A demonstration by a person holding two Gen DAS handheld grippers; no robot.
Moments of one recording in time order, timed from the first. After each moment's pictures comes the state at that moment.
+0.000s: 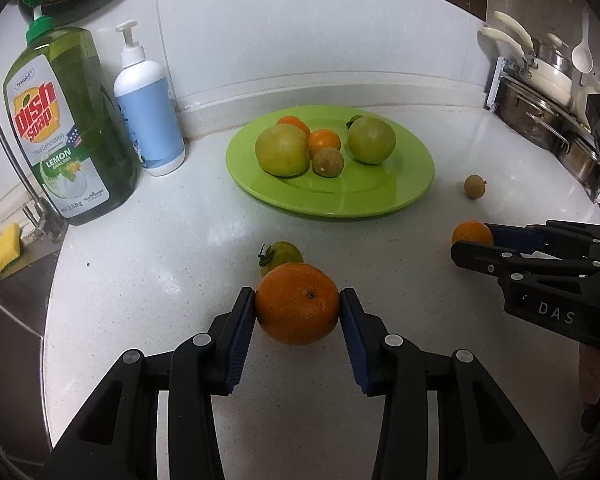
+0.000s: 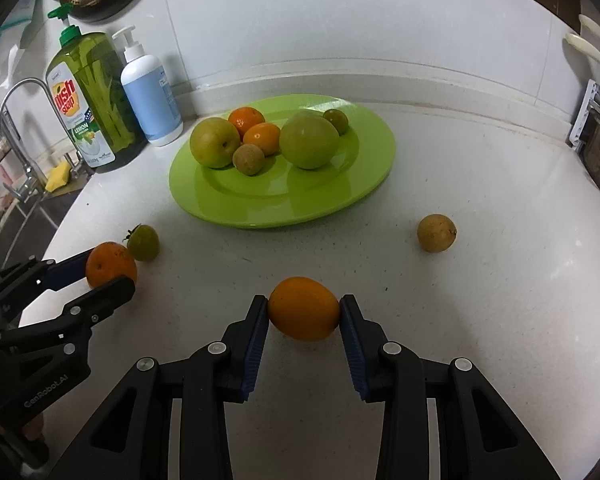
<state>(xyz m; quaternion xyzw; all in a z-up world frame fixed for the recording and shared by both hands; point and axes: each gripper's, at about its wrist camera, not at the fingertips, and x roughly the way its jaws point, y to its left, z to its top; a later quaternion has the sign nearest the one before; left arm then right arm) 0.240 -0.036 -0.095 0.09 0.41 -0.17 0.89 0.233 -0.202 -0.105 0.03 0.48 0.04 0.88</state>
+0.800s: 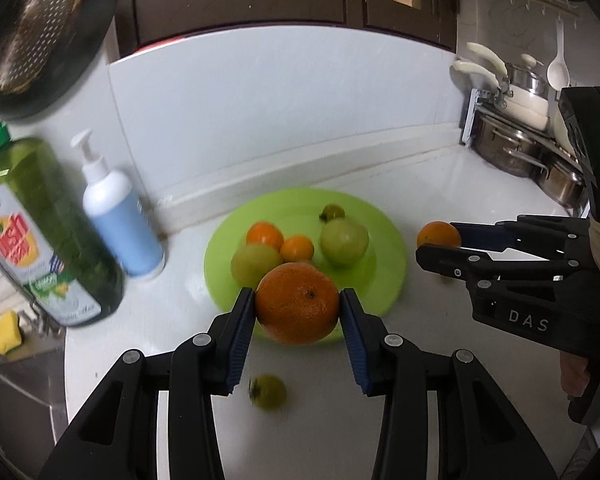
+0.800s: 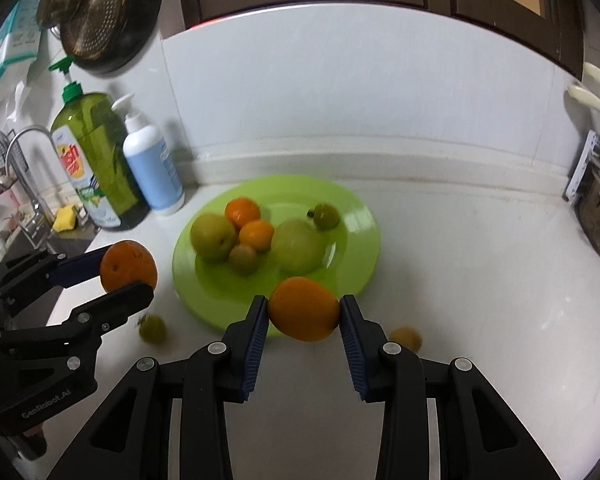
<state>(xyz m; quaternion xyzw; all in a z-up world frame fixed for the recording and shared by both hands) 0.286 -0.072 -0.031 0.11 0.34 -0.22 0.91 0.274 -0.218 -0.053 0.02 0.42 0.05 0.91</state>
